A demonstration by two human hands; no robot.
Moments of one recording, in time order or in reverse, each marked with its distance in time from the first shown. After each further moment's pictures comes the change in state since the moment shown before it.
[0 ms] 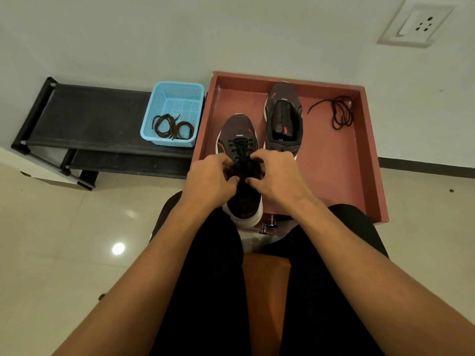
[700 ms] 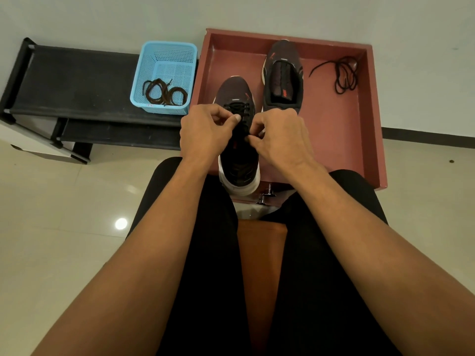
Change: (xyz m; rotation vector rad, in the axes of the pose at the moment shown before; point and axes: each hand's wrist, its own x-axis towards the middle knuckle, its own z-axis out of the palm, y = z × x) left_hand 0.021 0.003 0.014 -0.283 0.234 -0.046; right_hand -0.010 -0.003 -0.009 -0.036 0.126 -0.046
